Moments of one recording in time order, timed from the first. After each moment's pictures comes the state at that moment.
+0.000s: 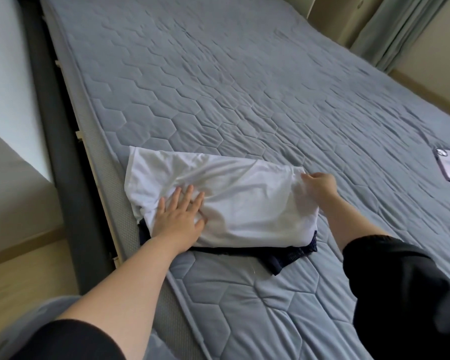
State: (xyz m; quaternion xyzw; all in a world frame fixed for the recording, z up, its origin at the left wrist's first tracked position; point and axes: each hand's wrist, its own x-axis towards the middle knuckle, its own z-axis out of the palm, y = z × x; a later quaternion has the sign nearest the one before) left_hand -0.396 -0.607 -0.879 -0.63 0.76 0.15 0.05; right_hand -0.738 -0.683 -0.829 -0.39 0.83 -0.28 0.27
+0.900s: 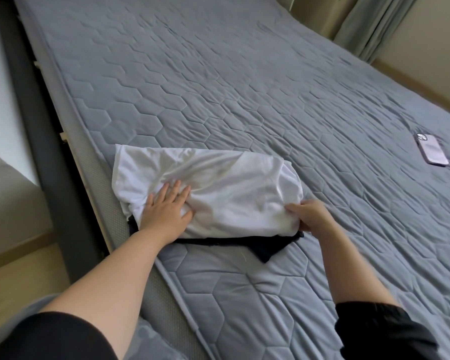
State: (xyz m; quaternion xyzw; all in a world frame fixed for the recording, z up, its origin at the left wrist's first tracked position) left_hand -0.387 -0.613 -0.879 -0.62 0.77 0.15 0.02; right_hand -0.719 -0.588 -0.829 -0.31 0.81 -0.27 0.42
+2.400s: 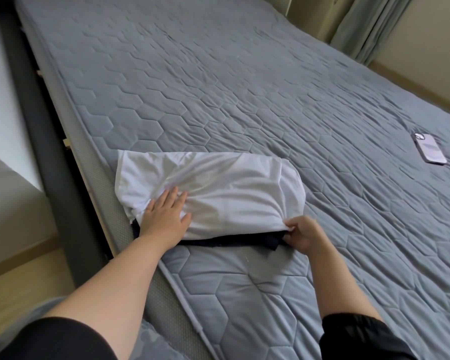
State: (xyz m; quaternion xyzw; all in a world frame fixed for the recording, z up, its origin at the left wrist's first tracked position) left_hand -0.384 -0.602 -0.869 -0.64 0.76 0.16 0.02; right_hand -0.696 -0.561 -0.846 -0.08 0.71 -0.42 0.56
